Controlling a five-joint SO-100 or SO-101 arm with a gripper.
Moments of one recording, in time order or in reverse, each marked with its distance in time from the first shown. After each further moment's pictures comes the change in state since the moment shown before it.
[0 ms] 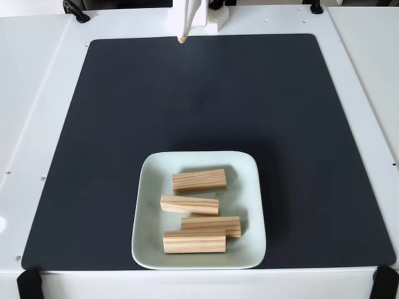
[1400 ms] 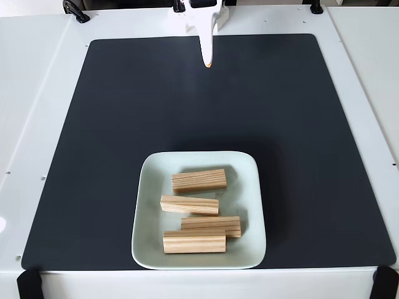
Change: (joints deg) arm -9.9 0.5 8.8 4.1 0.0
